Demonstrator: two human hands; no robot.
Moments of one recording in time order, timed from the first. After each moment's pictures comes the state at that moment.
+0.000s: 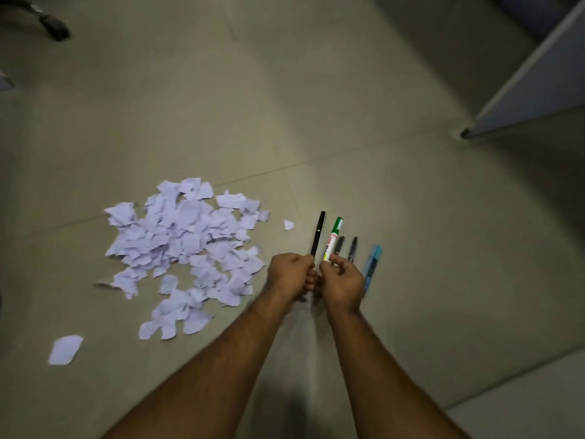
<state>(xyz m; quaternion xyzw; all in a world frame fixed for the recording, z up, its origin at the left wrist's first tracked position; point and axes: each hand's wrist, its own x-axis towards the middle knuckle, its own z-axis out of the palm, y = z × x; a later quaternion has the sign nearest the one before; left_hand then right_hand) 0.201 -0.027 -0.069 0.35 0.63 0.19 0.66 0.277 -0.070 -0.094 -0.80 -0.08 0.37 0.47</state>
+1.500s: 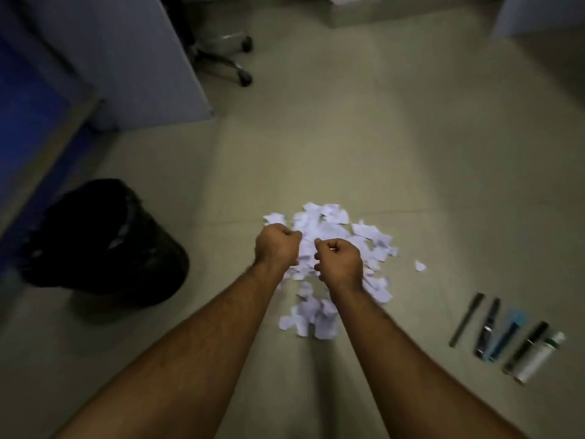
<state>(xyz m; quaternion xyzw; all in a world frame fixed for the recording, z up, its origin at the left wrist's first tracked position) -0.057 0.063 0.035 0.39 0.77 0.30 0.40 0.053 0.031 -0.002 -0.70 -0.32 0.50 0.40</state>
